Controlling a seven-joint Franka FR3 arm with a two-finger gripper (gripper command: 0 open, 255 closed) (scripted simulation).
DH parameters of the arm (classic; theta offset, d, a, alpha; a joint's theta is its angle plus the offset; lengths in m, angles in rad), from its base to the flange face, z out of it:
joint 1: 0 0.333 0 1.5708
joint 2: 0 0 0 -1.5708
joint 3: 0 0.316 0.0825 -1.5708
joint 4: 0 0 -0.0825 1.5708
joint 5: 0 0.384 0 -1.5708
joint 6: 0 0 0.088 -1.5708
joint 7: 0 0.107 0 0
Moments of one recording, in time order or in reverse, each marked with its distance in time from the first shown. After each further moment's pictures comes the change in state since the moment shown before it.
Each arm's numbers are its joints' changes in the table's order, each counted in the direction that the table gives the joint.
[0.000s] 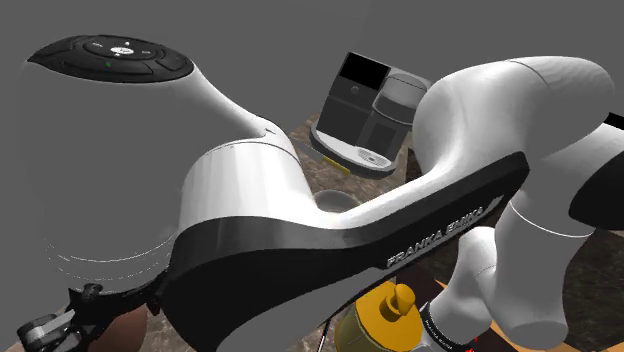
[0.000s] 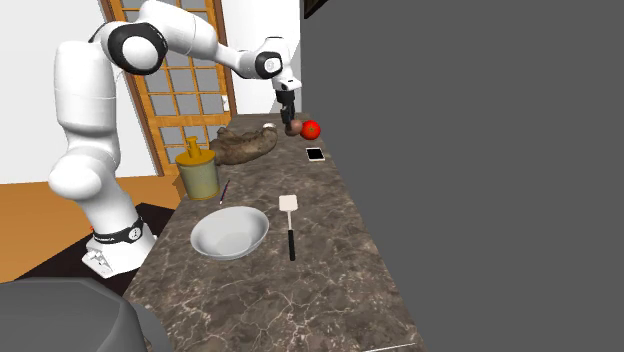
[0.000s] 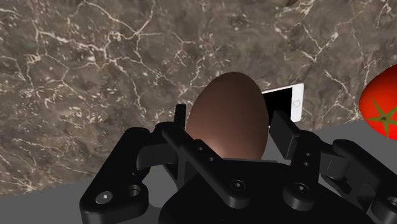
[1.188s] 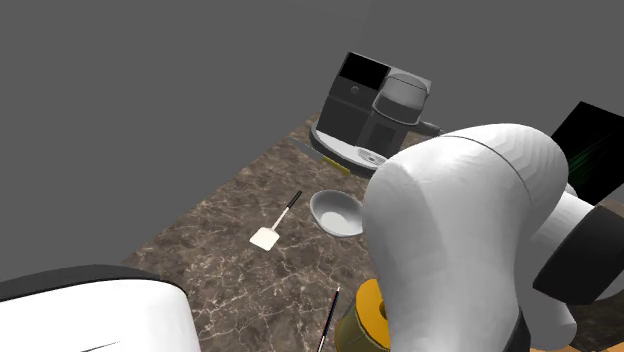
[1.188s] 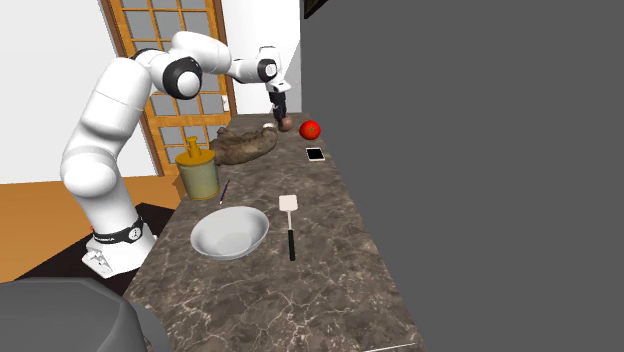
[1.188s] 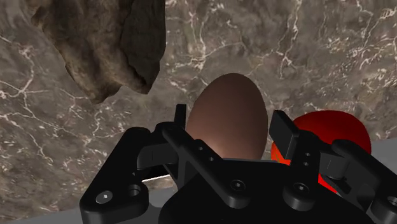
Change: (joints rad) arm 0.269 -0.328 0.012 -0.411 -0.148 0.114 0.258
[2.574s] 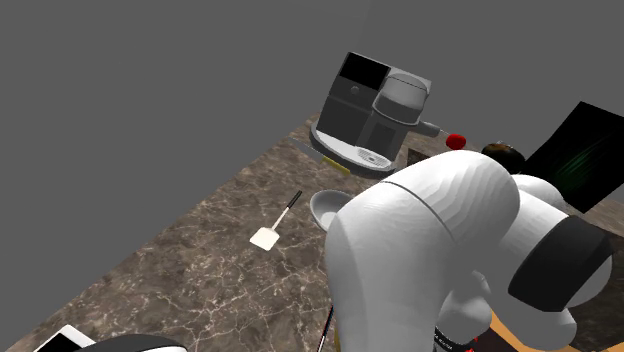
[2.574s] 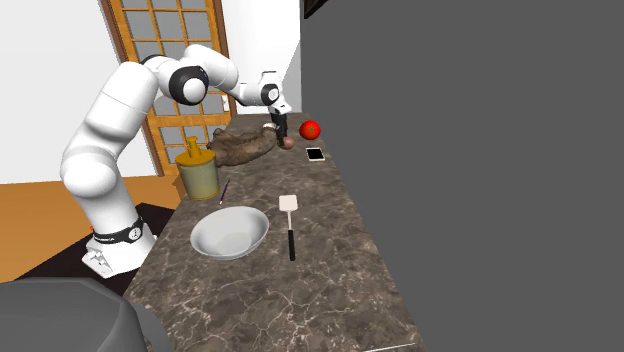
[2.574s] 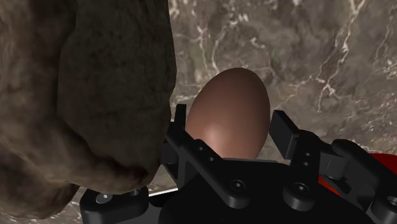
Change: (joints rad) arm -0.003 -0.064 -0.026 0.144 -0.033 -0.209 0.034
